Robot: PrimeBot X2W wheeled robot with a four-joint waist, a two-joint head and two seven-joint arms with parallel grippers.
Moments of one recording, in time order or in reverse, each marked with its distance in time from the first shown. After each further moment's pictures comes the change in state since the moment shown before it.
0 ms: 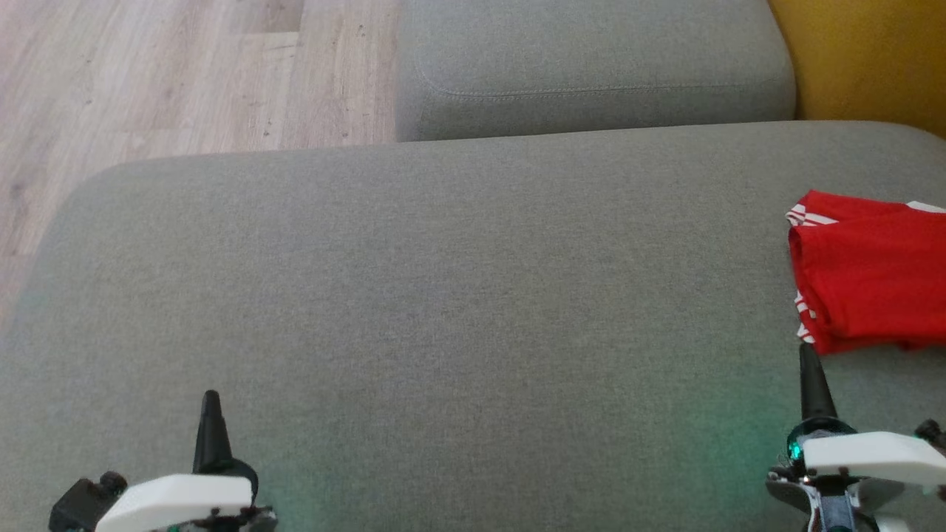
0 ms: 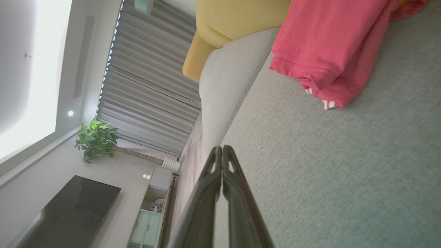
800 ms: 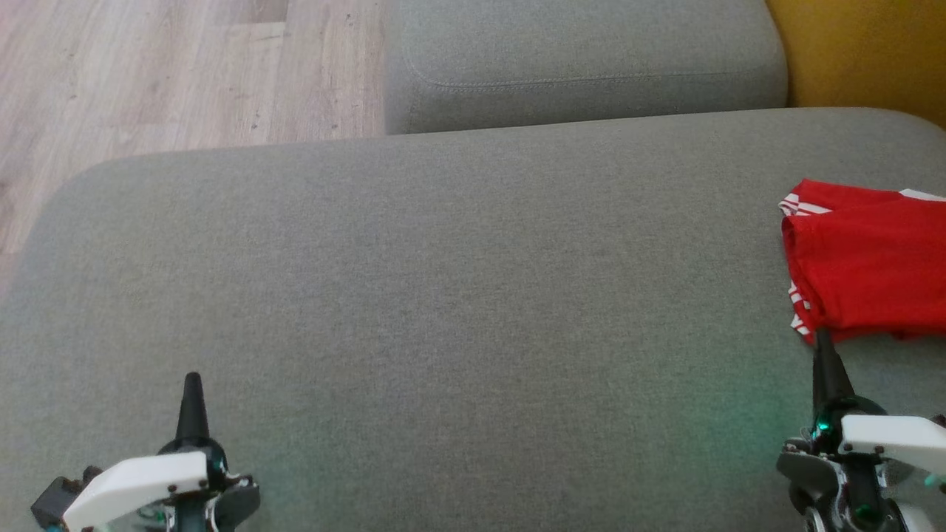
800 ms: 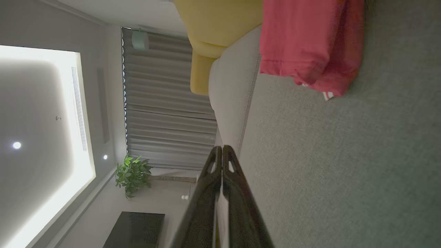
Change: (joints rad) left arm -0.062 0.000 0.060 0.026 -0.301 -0.032 0.076; right arm -0.051 -0.001 -0.042 0.017 0.300 0.000 0.069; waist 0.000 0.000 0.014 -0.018
